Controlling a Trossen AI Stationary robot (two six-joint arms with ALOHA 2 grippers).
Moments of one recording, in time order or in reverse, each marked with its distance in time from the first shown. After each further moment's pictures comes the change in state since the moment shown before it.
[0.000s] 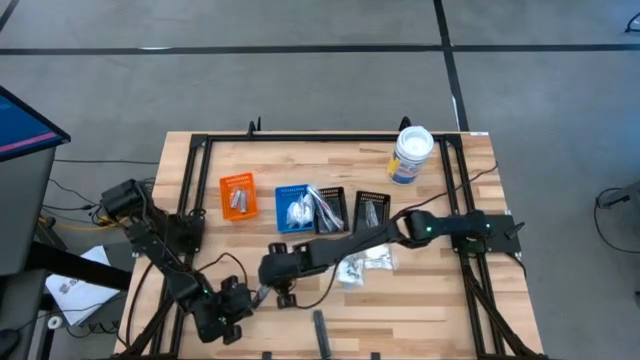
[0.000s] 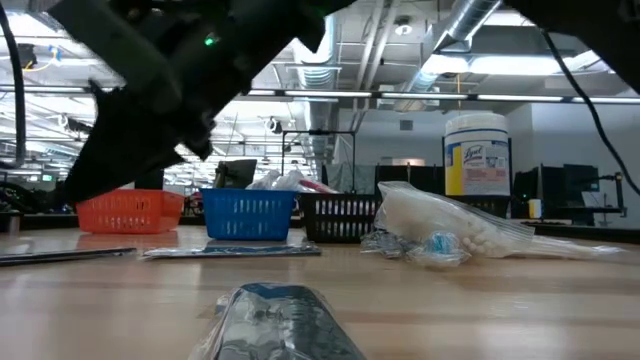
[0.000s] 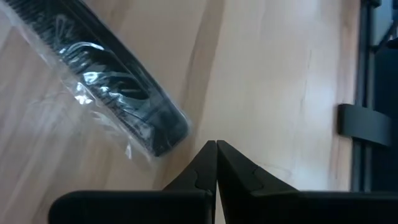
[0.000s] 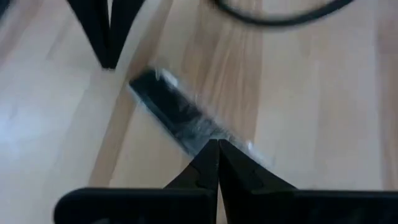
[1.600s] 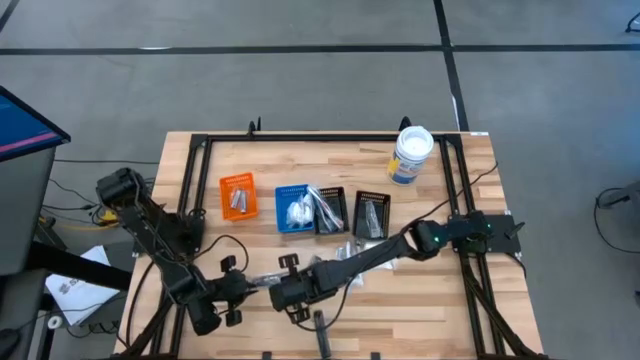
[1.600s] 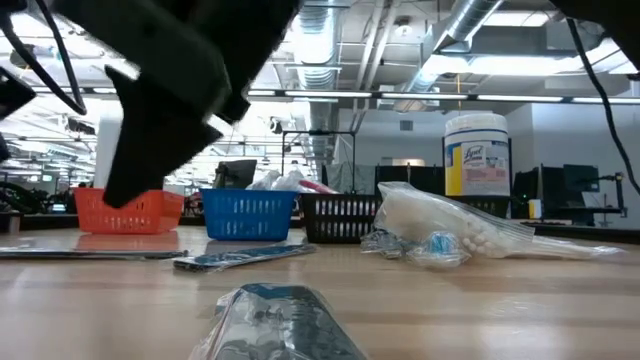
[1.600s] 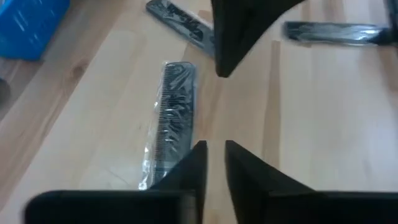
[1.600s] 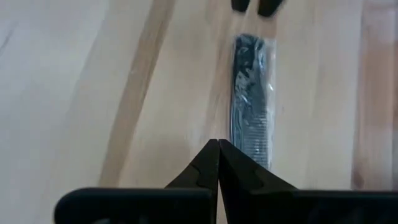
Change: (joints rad) left arm 0.006 -0.125 -0.003 -0.213 -0.329 0.139; right arm 0.123 -0.023 0.015 -0.190 0.276 -0.034
